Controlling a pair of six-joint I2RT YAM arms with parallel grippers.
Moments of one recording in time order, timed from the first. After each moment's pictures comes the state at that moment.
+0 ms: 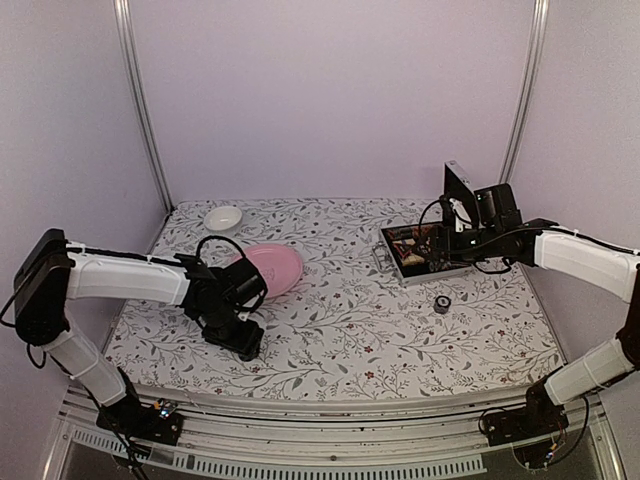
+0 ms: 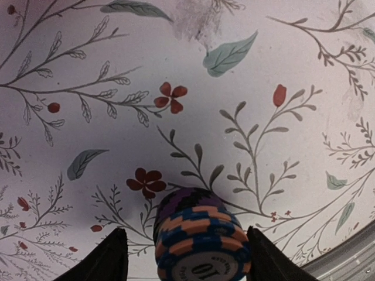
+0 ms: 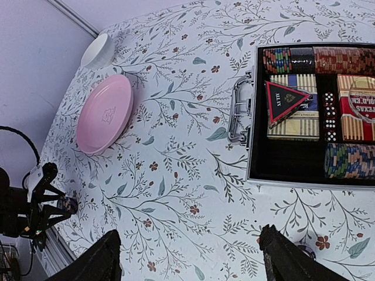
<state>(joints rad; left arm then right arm) -0.84 1.58 0.89 -0.71 -0.04 -0.50 0.38 1.37 0.96 -0.28 -0.36 0.34</state>
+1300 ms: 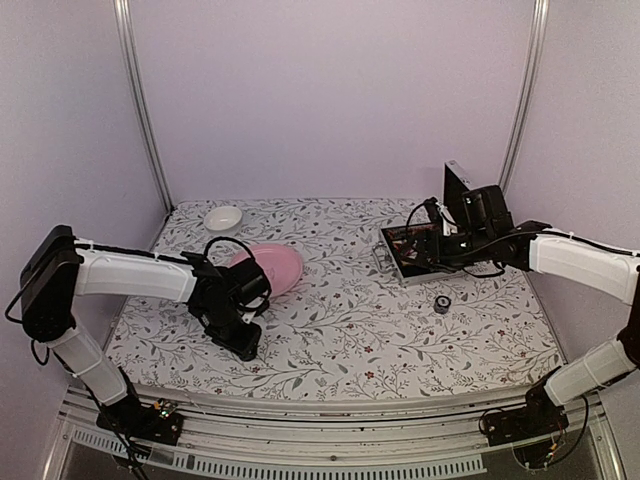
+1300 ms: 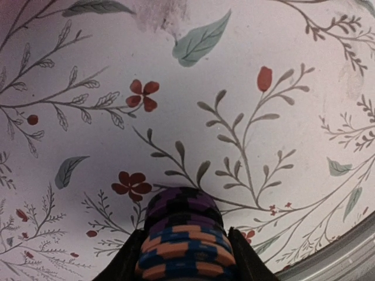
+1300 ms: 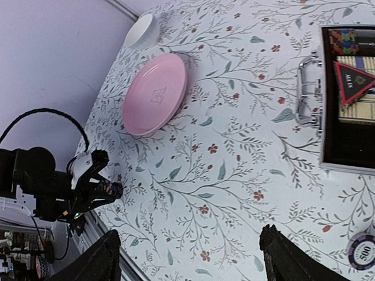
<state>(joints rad) -0.84 1.62 0.92 -0.74 -0.01 -0.40 0.46 1.38 0.96 -0.26 -0.46 0.45</state>
